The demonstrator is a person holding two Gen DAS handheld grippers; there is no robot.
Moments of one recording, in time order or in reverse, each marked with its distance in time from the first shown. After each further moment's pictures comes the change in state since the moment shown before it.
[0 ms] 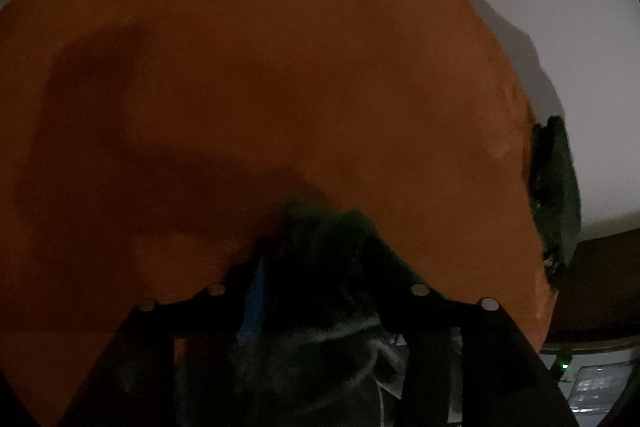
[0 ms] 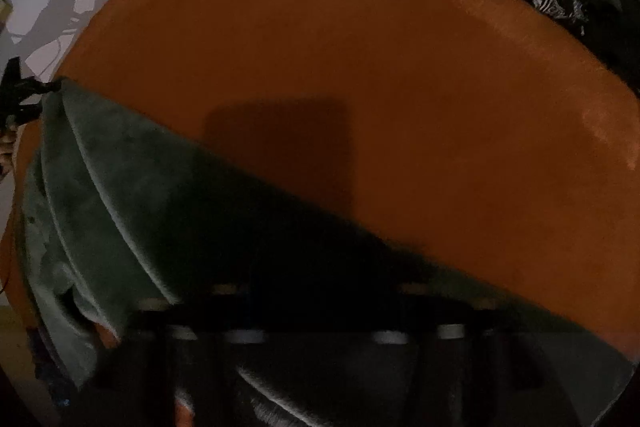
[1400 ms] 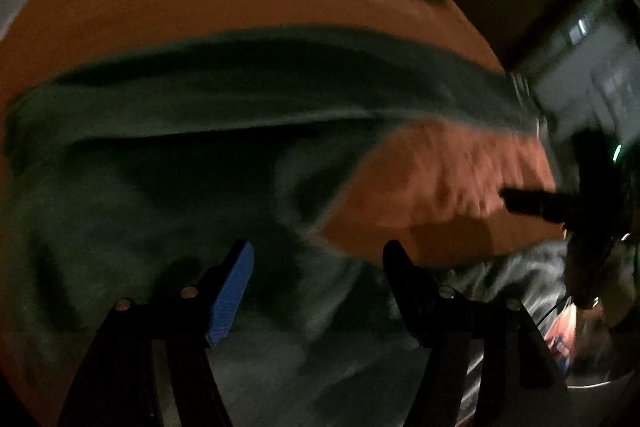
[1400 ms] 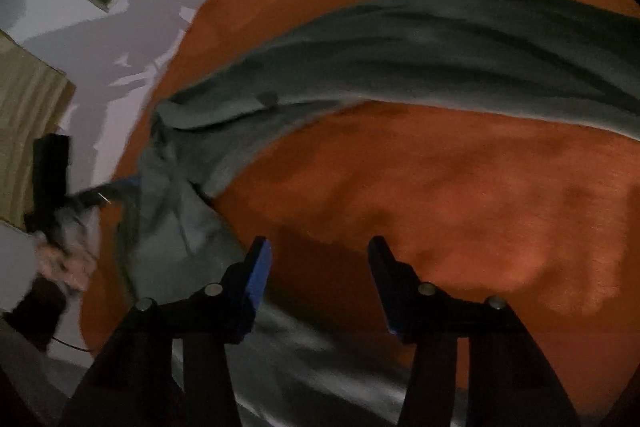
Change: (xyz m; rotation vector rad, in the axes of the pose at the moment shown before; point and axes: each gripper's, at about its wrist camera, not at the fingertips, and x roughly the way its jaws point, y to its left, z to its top) left arm 0.013 -0.194 -0.360 0.920 0.253 -0.101; right arm -0.078 0.080 -0.229 0.356 -0.252 0.294
